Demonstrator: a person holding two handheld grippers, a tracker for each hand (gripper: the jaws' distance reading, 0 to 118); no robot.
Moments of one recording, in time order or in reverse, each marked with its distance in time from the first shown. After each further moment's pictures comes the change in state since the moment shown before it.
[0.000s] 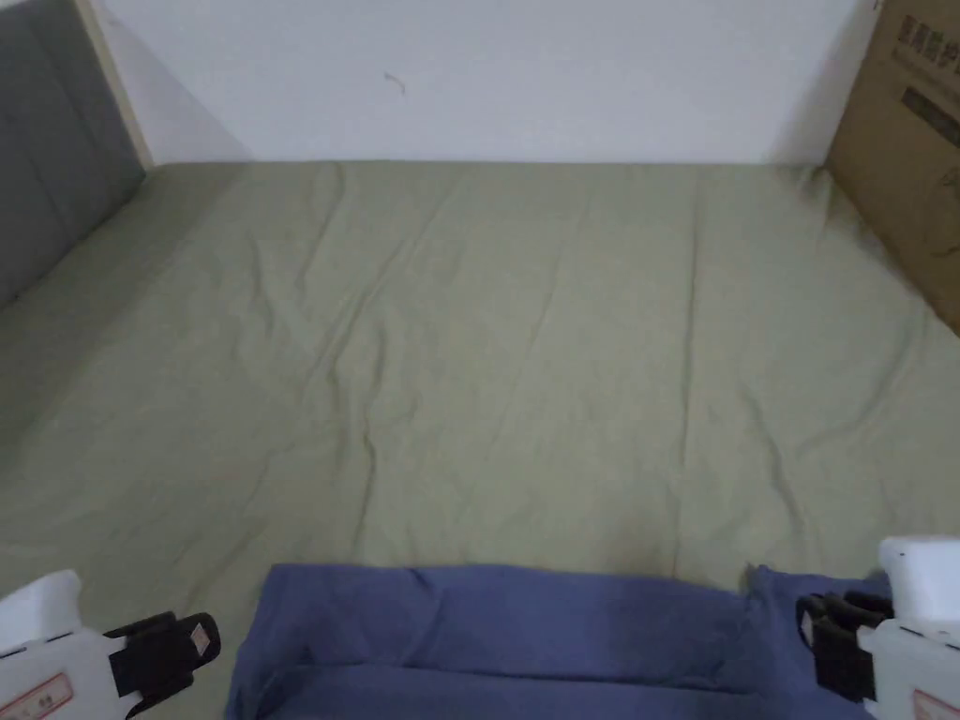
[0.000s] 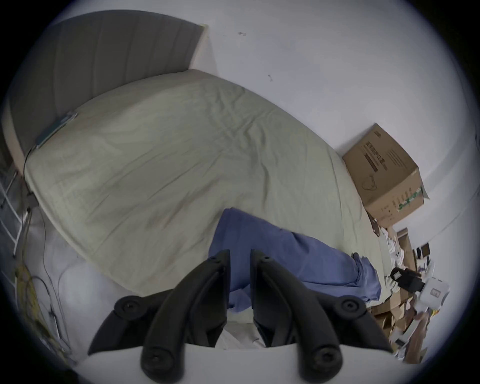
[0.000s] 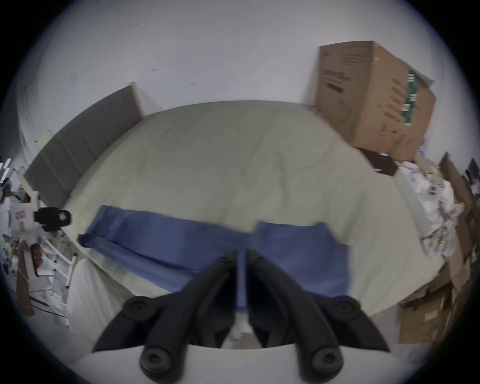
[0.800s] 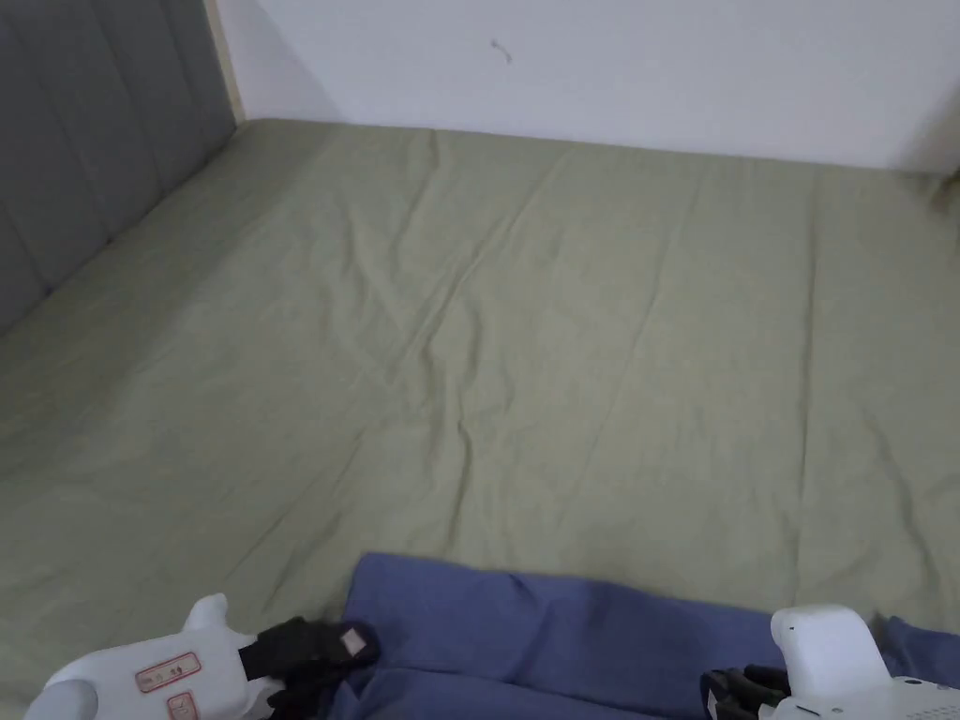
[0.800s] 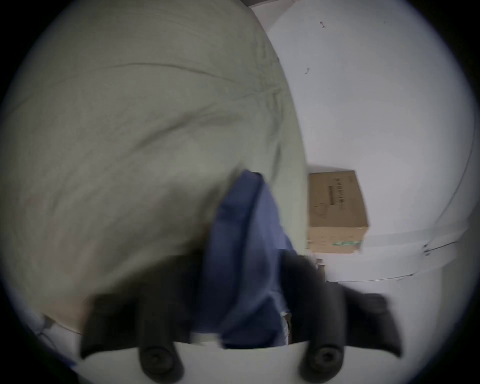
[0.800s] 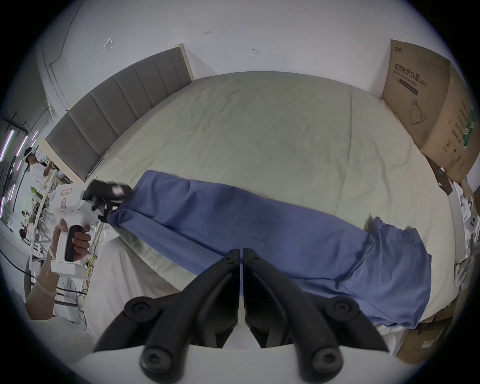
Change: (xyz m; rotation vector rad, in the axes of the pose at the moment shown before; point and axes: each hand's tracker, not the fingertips) left arm -0.091 -0.012 -0.115 -0.266 -0.300 0.444; right arm -0.111 0.000 -0.056 -0.169 0.151 0.137
